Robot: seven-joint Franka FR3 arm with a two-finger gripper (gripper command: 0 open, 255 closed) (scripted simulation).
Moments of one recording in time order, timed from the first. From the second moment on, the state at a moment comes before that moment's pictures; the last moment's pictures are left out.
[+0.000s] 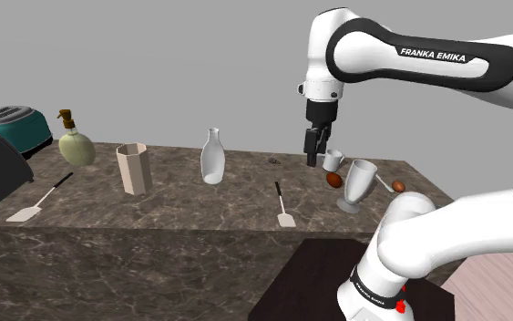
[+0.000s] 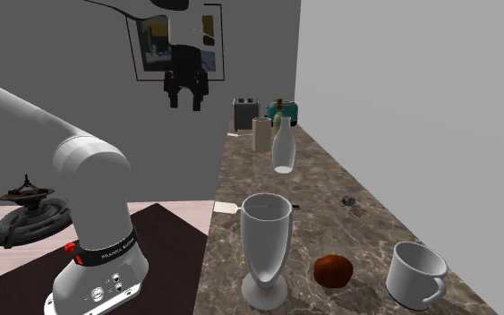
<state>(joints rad) -0.01 -0.80 0.01 -2.39 0.00 1.43 -0.11</state>
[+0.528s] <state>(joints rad) -0.09 -0.74 0.01 -2.54 0.00 1.69 0.03</state>
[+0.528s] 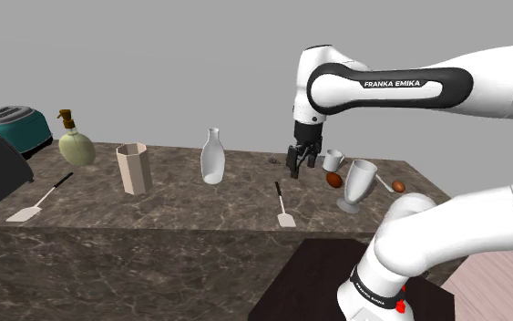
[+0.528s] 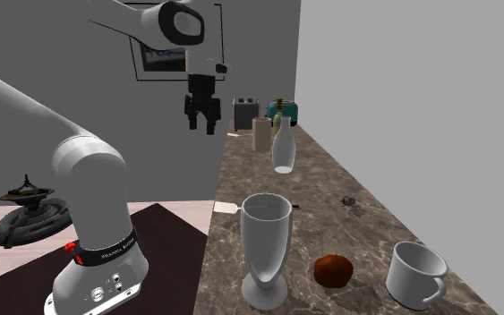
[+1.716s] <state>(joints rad) -0.32 -0.24 0.01 -2.68 -0.04 2.47 0.46</state>
